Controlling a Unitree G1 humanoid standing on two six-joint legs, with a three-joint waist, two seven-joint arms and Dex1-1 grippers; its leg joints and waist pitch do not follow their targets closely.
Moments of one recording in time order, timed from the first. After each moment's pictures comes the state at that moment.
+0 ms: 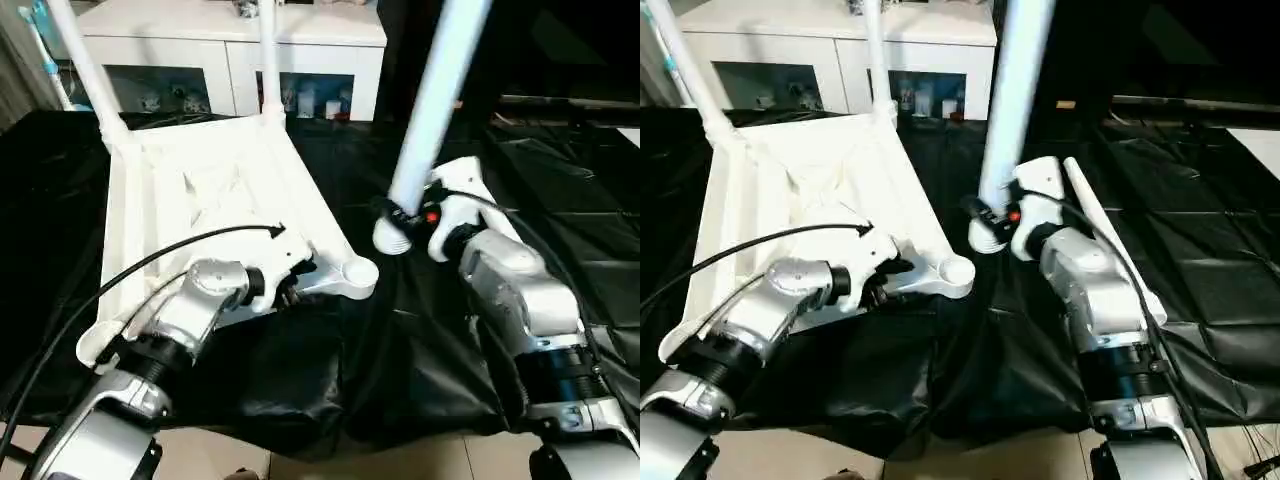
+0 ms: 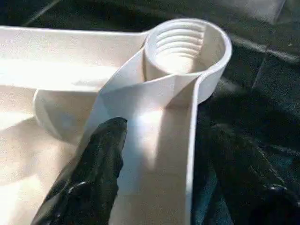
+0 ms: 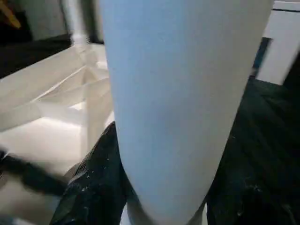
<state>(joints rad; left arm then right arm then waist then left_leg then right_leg) -0.63 0.34 -0.35 0.59 -0.04 0.24 -0.84 -0.53 -0.26 0.05 0.18 0.23 0.41 0.52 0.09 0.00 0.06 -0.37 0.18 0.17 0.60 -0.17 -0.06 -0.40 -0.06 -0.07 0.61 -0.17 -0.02</state>
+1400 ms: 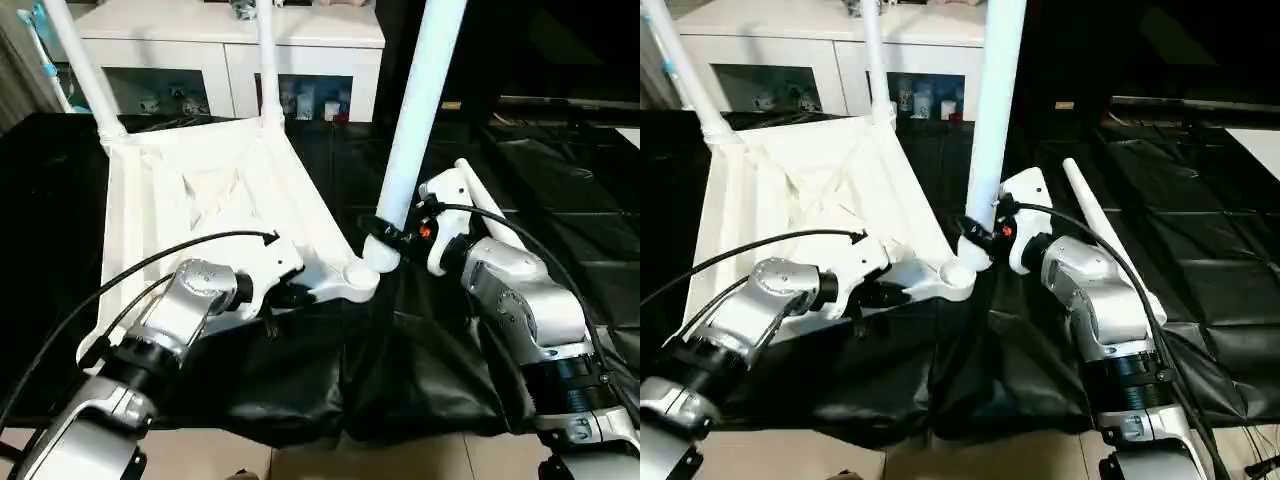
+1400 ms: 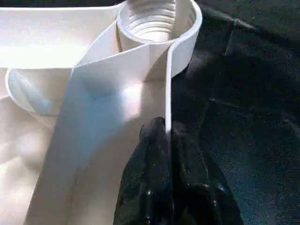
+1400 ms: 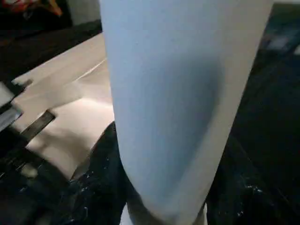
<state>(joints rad) -0.56 0.38 -0.36 0.46 0.00 0.28 -0.98 -0.49 -0.28 0.07 0.16 0.27 0.50 0.66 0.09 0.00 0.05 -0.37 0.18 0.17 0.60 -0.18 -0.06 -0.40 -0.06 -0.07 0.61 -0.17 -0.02</state>
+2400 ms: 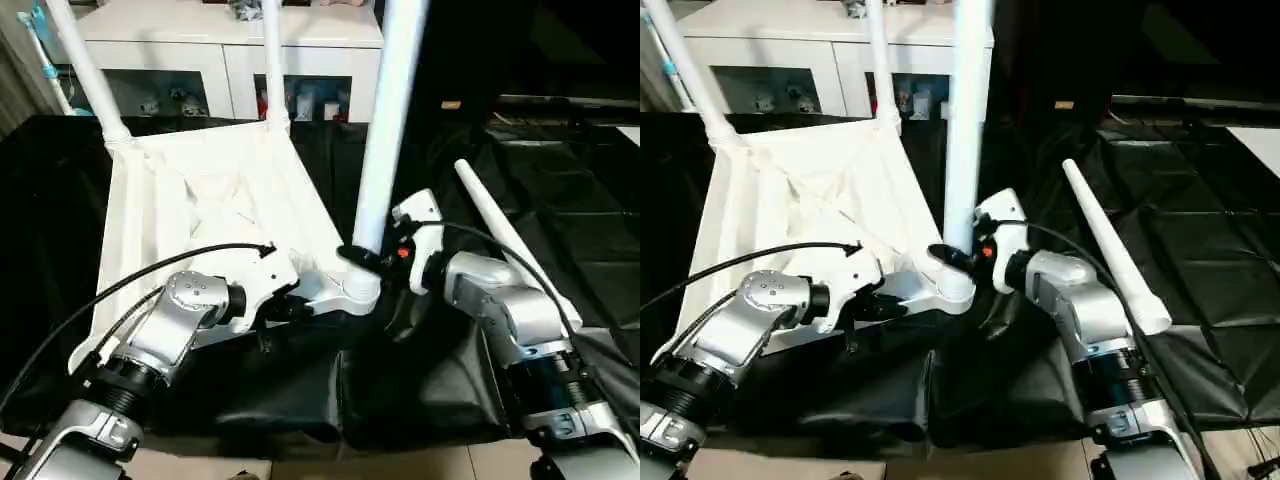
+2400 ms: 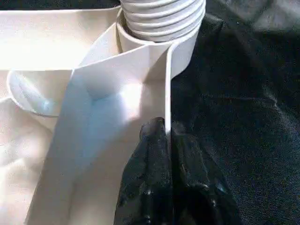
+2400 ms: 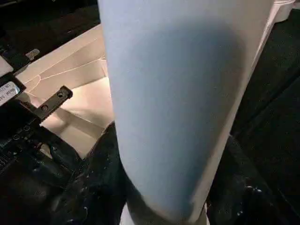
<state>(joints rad) -0.48 0.40 -0.33 0.38 0.00 0.25 -1.01 -0.52 -0.26 0.13 0.25 0.27 0.52 0.74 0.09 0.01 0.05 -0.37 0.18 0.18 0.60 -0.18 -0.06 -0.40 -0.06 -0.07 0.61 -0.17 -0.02</state>
